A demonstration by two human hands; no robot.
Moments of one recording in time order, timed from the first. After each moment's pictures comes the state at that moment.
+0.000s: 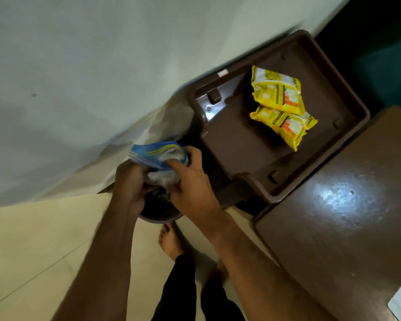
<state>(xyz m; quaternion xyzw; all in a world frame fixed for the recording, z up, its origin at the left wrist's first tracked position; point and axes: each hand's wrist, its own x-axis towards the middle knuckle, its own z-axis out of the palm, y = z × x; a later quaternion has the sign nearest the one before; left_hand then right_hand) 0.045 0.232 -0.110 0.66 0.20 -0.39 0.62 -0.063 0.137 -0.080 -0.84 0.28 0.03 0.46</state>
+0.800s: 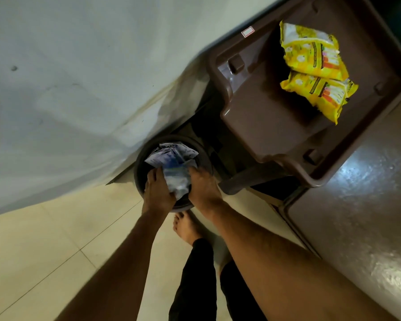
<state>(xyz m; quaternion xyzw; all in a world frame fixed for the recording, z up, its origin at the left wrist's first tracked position) 0.024 0.294 -0.247 0.88 -0.18 -0.41 0.18 -0.061 0.182 -0.222 -0.84 0.36 0.22 0.35</state>
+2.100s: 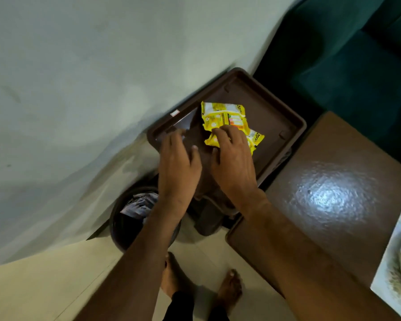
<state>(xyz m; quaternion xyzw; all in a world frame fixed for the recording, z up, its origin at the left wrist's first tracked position) -0.017 0.078 -0.012 0.85 -0.31 -0.16 0.39 -0.110 -0.006 -0.013 -0.88 0.40 -0.15 0.20</state>
